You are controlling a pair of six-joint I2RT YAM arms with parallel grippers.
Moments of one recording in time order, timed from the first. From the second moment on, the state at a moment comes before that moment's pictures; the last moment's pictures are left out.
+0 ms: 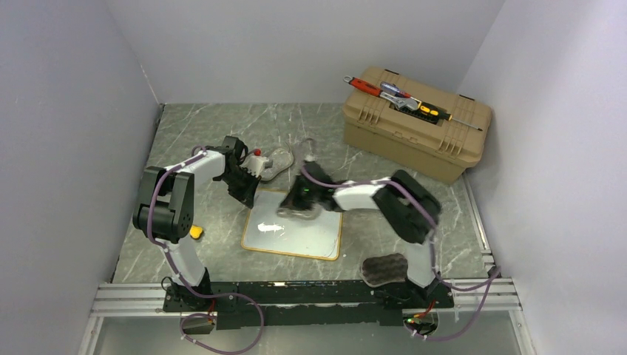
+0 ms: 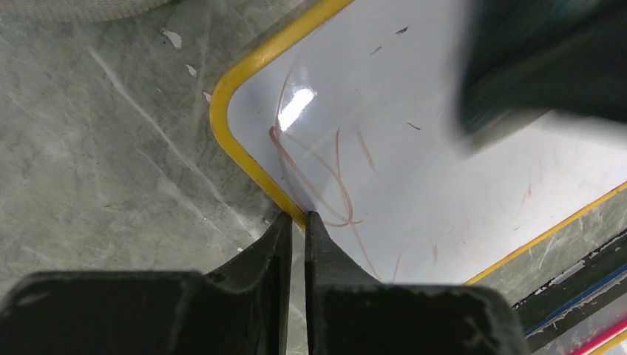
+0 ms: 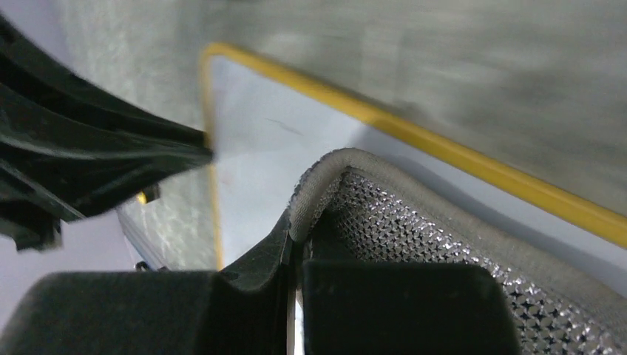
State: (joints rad) left arm -0.22 1.80 1.12 -0.72 0.37 0.41; right arm 0.77 1.91 0.95 0.18 -0.18 1.03
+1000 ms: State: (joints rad) left arm -0.22 1.80 1.12 -0.72 0.37 0.41; right arm 1.01 1.97 0.97 0.28 -0.24 1.03
